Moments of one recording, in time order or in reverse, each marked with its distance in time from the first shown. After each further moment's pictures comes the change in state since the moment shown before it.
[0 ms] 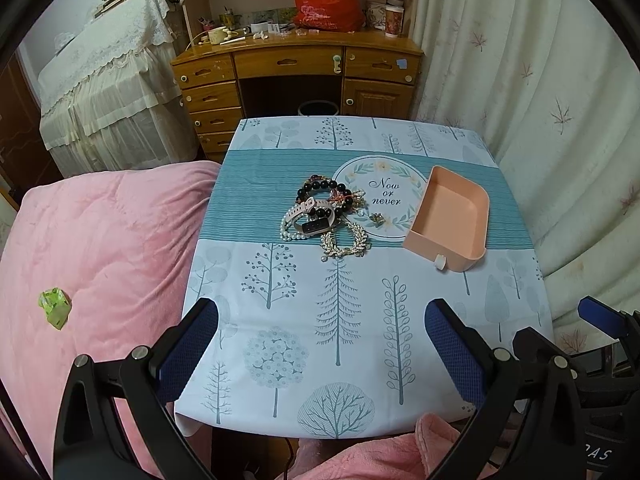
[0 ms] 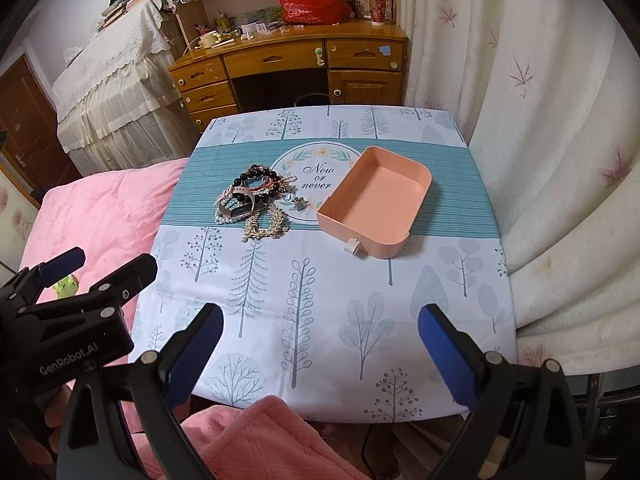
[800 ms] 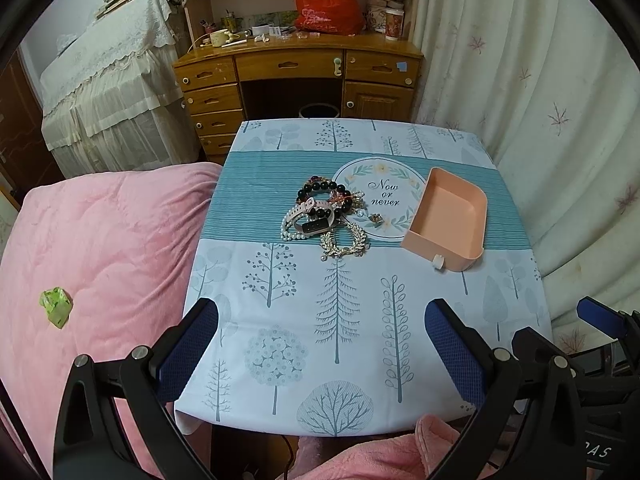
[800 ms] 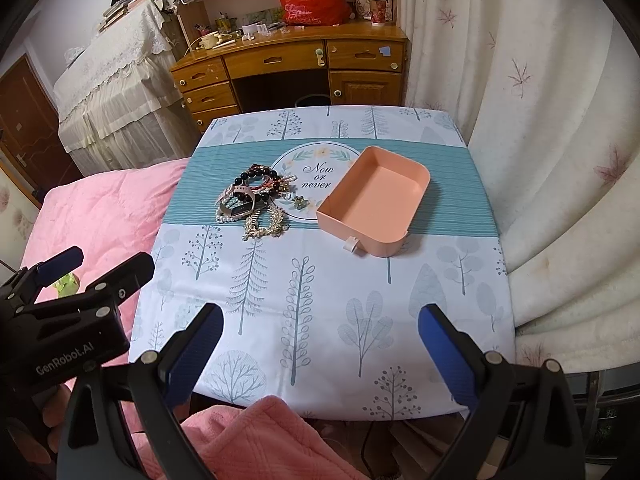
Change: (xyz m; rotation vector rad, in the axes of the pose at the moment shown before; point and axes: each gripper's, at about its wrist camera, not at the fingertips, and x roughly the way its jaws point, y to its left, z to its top) left arm -0.007 -0.005 -0.003 -0.008 -0.013 0.005; right arm 0.000 0.002 -0.006 -0.002 -0.008 -0.004
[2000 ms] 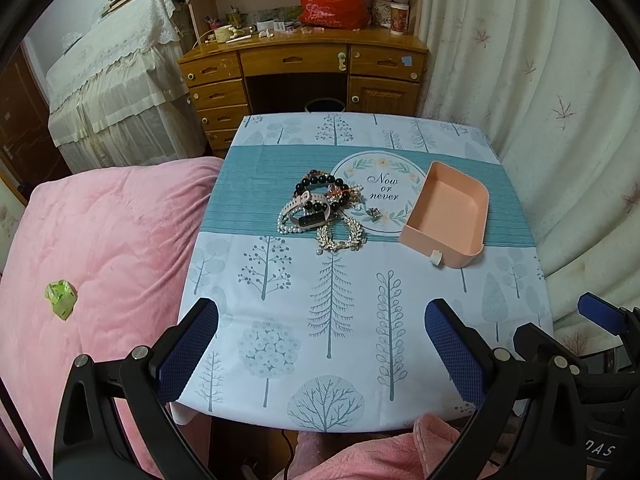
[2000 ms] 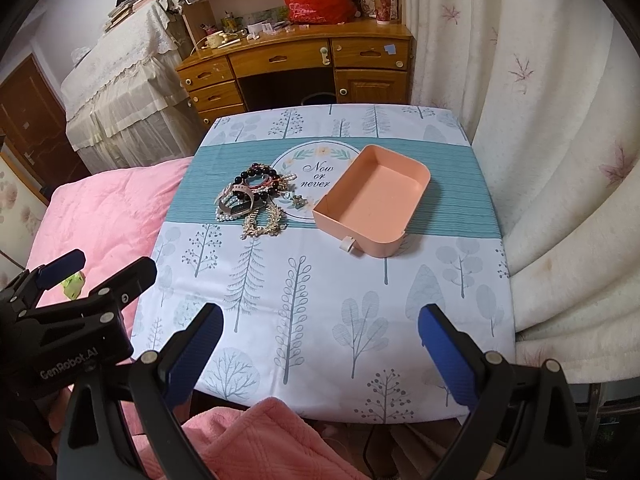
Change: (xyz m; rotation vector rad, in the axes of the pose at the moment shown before) left arm -0.004 -0.015 -0.008 -0.011 0.024 0.036; right arm 0.001 -0.011 -0.004 -0.016 0.002 0.039
